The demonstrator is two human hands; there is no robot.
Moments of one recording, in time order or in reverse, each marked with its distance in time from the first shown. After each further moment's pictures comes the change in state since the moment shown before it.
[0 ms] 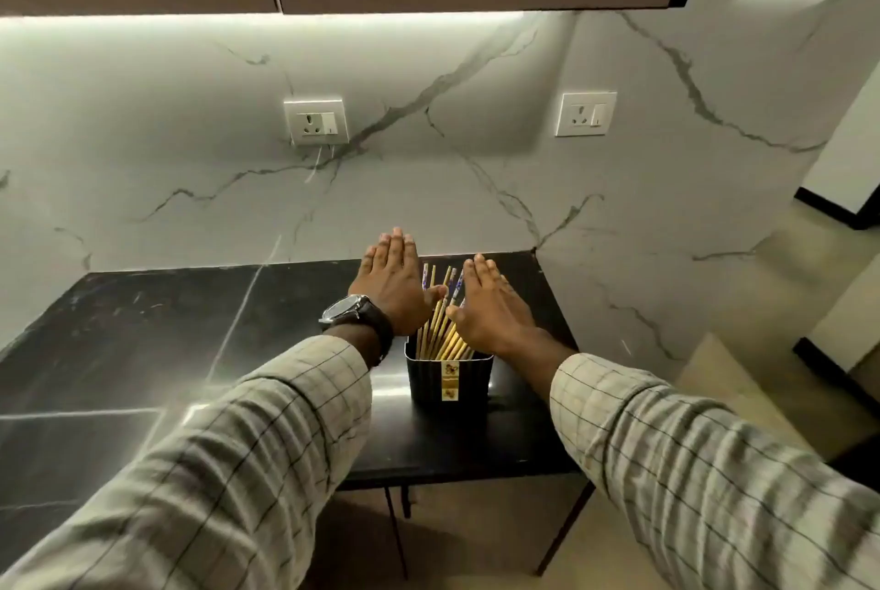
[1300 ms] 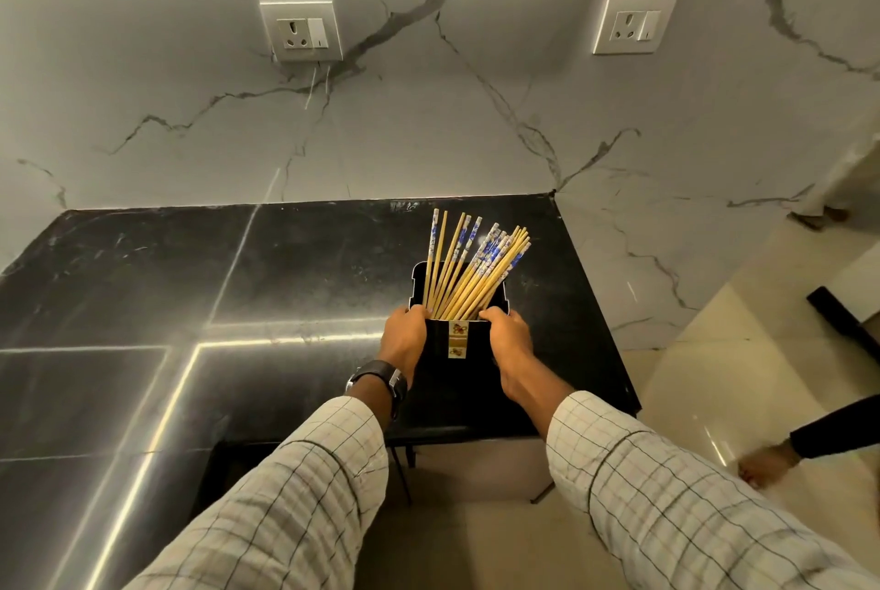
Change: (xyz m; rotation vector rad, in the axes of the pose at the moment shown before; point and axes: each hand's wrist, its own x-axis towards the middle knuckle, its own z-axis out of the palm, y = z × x) left_hand -0.016 0.000 0.146 -1.417 -0.276 -0.756; right_hand -0.003 0.032 0.113 1.309 -0.087 0.839
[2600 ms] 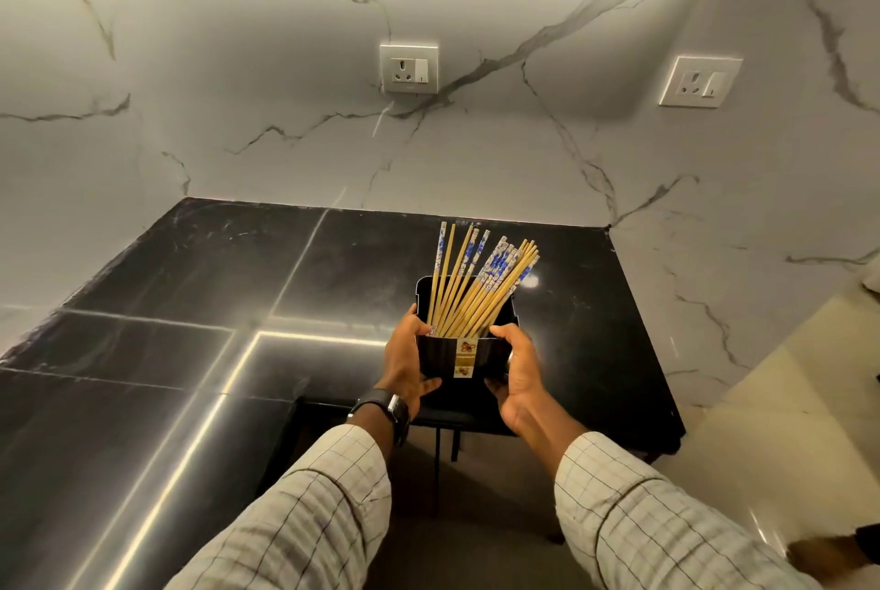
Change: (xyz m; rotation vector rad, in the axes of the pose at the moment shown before) left_hand -0.102 -0.028 -0.082 -0.334 0.026 0.114; right_hand -0.088 0.046 0.044 0.198 -0.197 -0.125
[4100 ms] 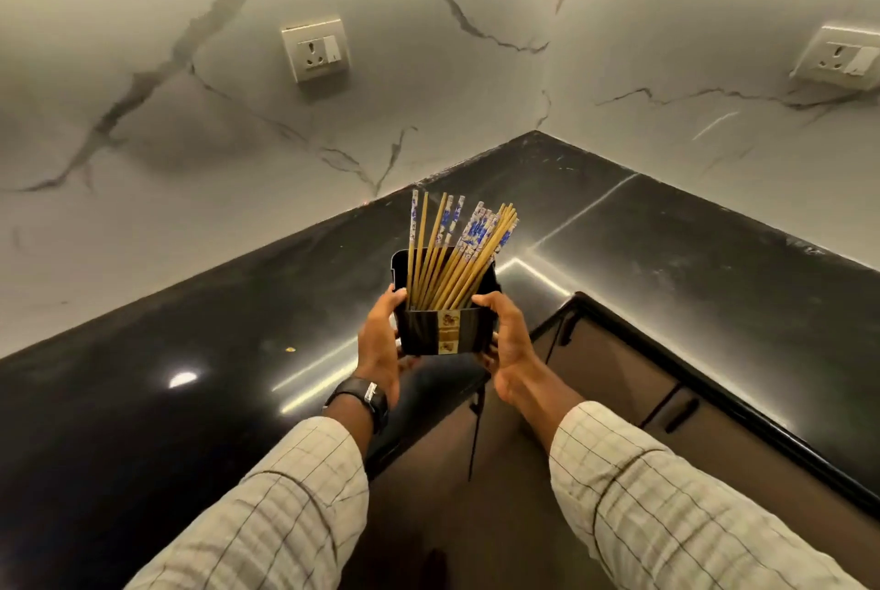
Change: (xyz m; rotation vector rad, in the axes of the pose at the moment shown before) left_hand -0.320 -0.080 -0.266 -0.457 0.775 0.180; right_hand -0.273 0.171 0.160 -0.404 -0.824 0.178
